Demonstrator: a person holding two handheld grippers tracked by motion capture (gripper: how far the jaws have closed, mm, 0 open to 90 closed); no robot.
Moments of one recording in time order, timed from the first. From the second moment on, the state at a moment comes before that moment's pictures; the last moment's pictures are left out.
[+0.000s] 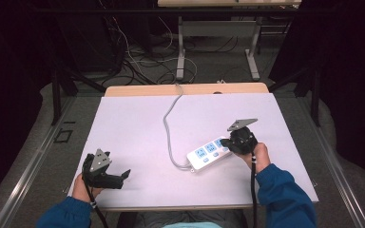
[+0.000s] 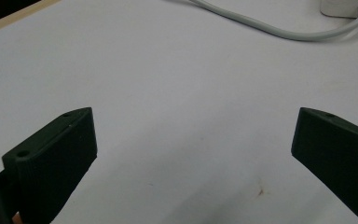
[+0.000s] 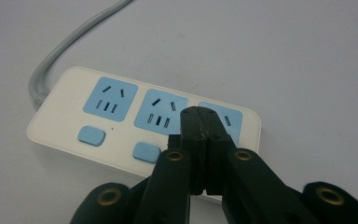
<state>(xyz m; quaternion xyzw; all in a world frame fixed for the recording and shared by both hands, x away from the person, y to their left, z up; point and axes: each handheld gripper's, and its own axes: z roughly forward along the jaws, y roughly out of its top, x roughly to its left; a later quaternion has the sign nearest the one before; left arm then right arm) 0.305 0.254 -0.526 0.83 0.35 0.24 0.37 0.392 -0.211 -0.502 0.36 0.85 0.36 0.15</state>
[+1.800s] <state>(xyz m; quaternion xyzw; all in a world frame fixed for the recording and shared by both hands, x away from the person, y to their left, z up) 0.305 0.254 -0.526 0.83 0.35 0.24 0.36 0.397 -0.210 -0.522 0.37 0.86 0.31 0.16</state>
